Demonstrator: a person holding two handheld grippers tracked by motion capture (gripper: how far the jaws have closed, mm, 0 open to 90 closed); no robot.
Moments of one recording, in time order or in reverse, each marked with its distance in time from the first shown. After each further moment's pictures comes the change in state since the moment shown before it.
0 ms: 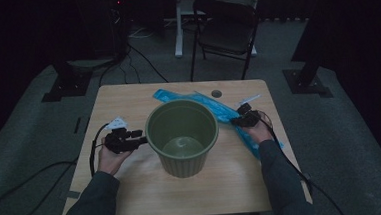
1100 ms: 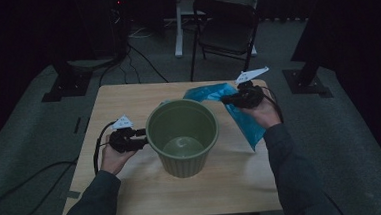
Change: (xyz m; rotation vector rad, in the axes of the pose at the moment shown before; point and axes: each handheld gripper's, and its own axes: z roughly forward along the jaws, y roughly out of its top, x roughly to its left) left arm -0.016 0.012 0.004 0.000 -0.007 0.063; right arm 0.060 0.083 -0.120 -0.218 0.156 -0.223
